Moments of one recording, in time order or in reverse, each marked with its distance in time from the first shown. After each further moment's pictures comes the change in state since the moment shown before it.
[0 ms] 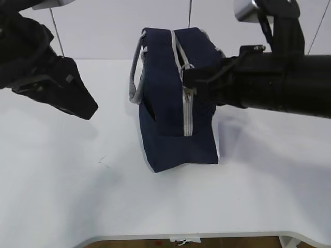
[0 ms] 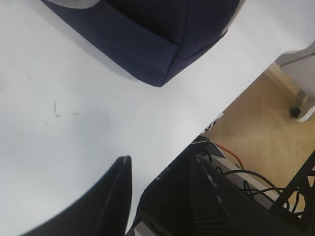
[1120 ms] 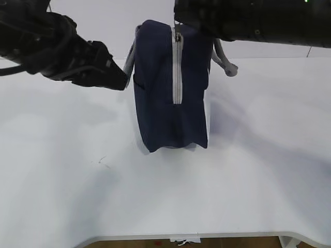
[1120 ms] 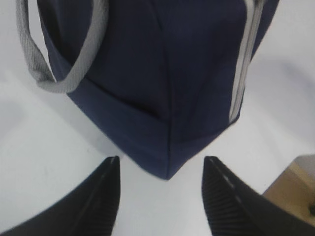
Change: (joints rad) left arm -0.043 0.015 0.095 -0.061 -0.434 0.010; right arm 0.007 0.090 -0.278 -0.023 0.128 0.162
